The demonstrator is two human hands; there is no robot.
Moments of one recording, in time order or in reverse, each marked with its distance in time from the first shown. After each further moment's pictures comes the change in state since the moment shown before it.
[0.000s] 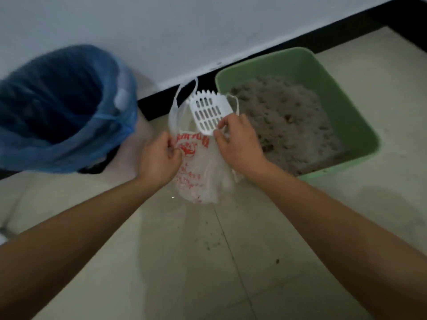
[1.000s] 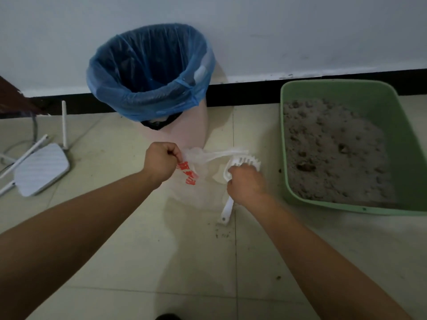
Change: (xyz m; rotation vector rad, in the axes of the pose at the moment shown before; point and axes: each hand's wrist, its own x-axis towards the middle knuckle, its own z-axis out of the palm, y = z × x) left_hand -0.077 -0.058 -0.028 -0.372 0.161 -0.557; right_hand -0.050 0.014 0.076 -0.580 -0.561 -0.204
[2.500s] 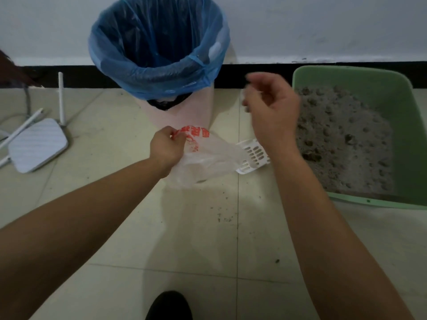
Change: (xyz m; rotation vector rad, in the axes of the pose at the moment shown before) left_hand 0.001 -0.012 0.007 -0.093 0.071 -0.166; right_hand -0.006 -0.039 -0.115 1.210 0.645 -0.201
